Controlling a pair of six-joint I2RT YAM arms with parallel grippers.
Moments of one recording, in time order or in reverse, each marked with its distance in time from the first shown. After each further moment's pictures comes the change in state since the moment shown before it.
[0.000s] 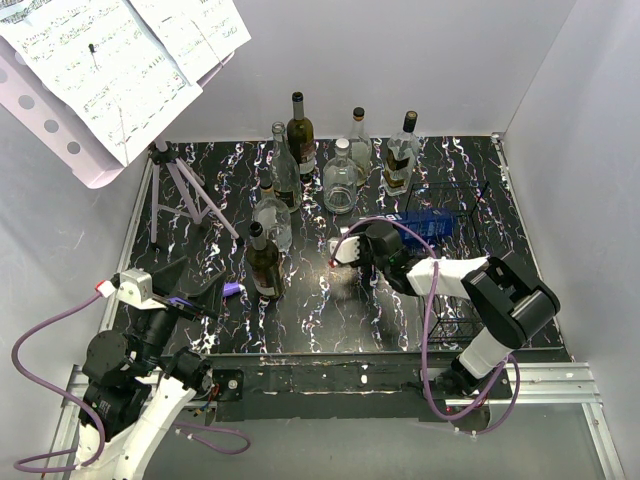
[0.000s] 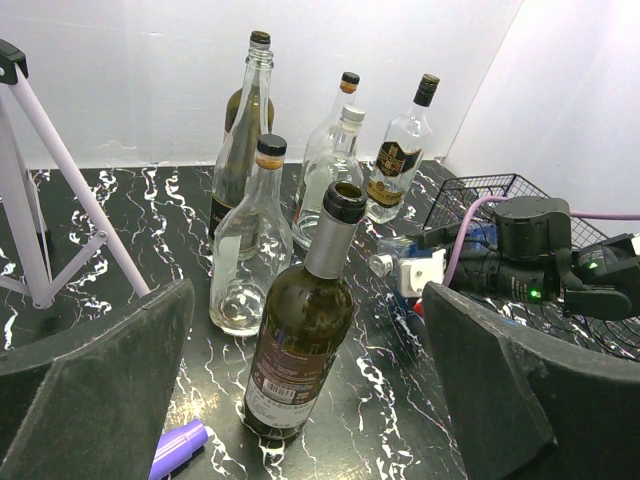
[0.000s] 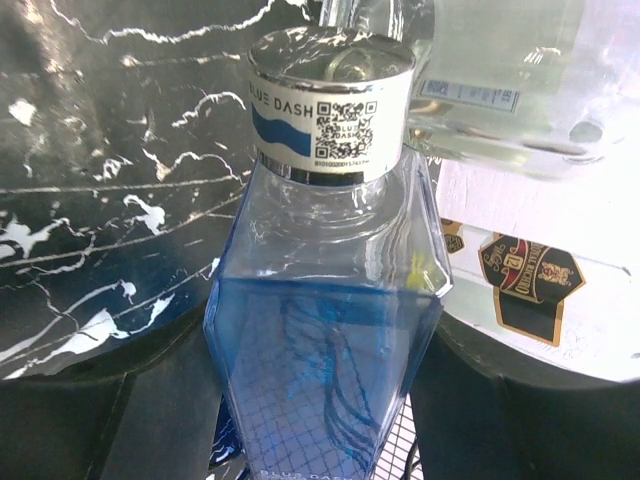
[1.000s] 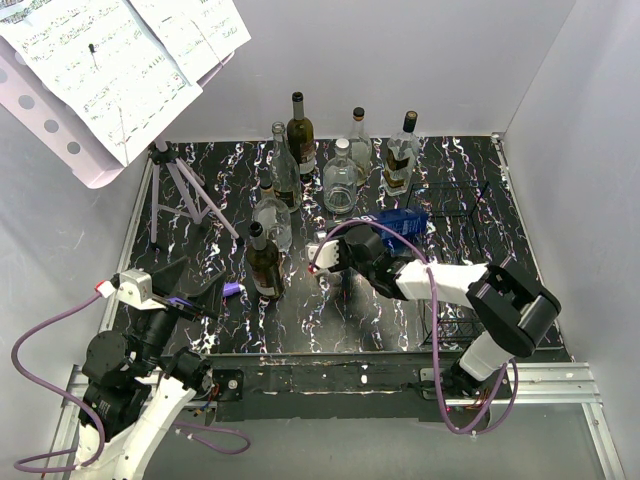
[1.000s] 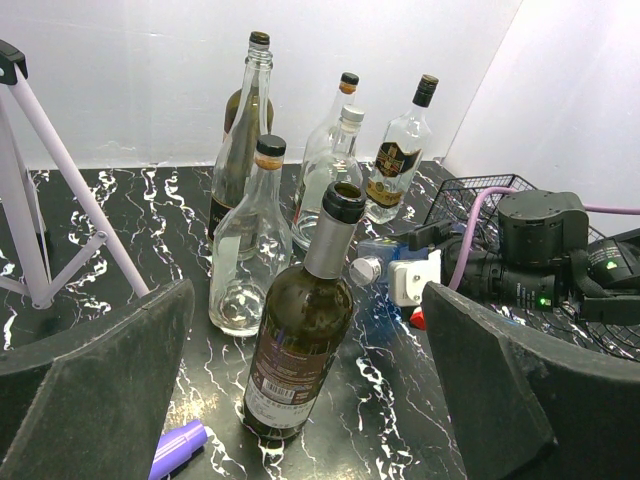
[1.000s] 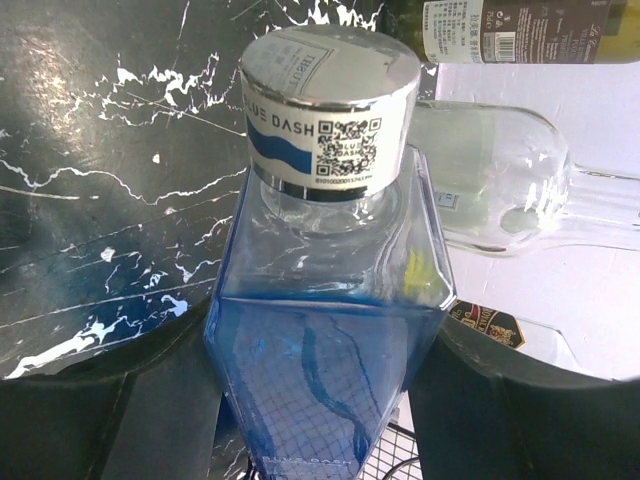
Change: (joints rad) left arm -0.002 -0.002 0.000 0.000 -0.001 -0.001; right arm 0.168 -0.034 0.097 -0.101 0.032 0.089
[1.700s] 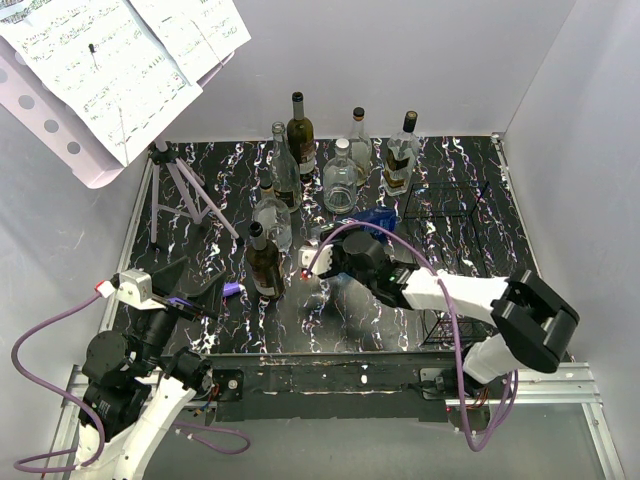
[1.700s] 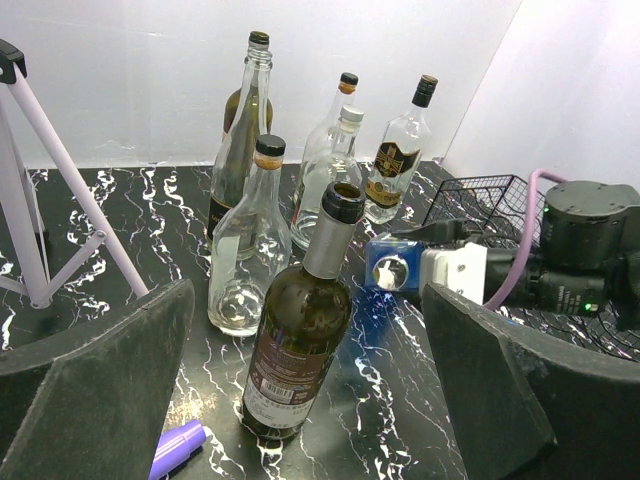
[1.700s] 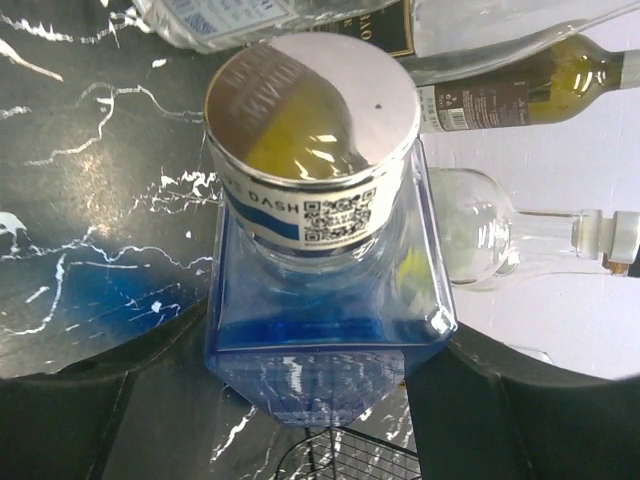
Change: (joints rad) left arm 0.000 0.000 0.000 0.000 0.000 -0.003; right arm 0.093 -0.105 0.001 -0.028 -0.026 0.112
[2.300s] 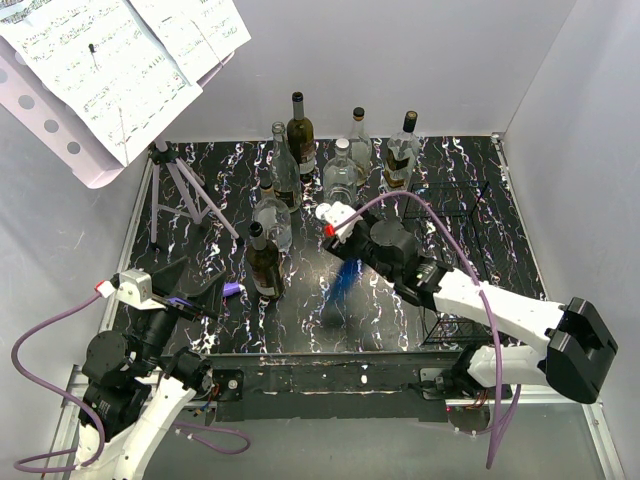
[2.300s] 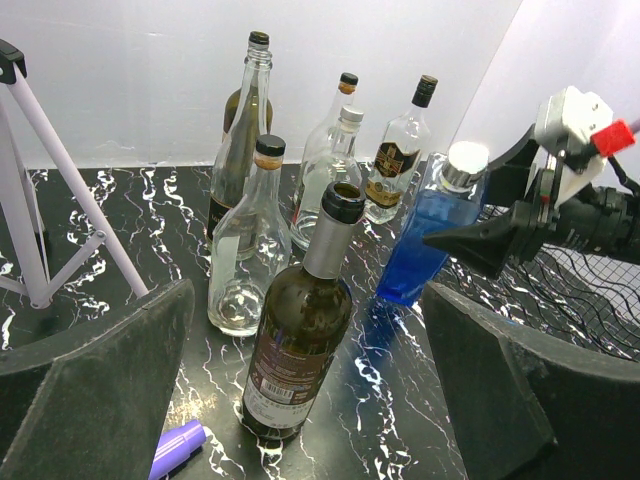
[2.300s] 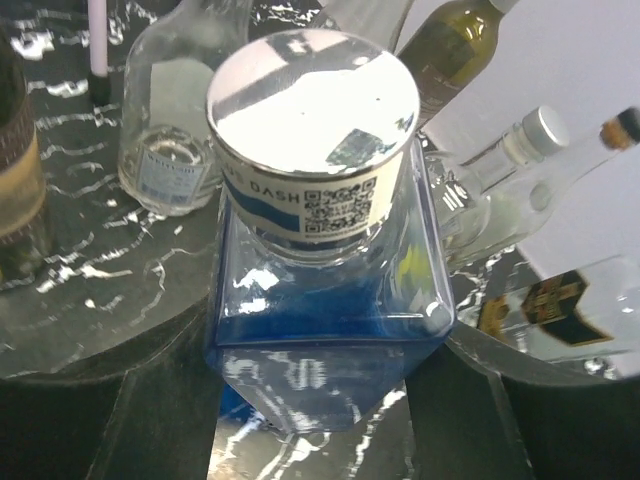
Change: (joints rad) left arm 0.000 0.000 0.000 0.000 0.000 0.000; right arm -0.004 -0.254 0.047 -0.078 -0.008 0.557
